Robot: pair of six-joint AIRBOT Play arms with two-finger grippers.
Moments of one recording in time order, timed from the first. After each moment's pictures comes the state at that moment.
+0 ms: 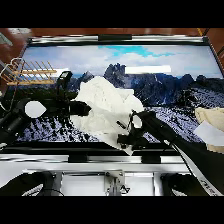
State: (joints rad) left arm -0.45 -1.05 0.97 1.10 -0.82 -1.50; right arm 0.66 -1.32 0.88 -1.23 1.29 2.17
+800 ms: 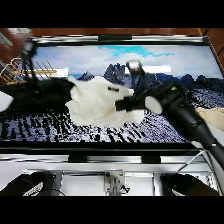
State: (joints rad) left arm -0.32 -0.95 1.22 1.17 -0.81 -1.47; right arm 0.67 -1.16 1.40 -1.66 1.15 1.91
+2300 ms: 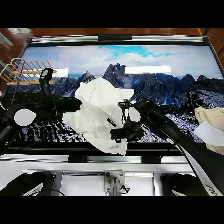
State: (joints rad) left arm -0.40 -0.93 0.88 1.19 -0.66 -1.66; right arm 0.72 -1.28 1.12 -1.29 1.41 2.06
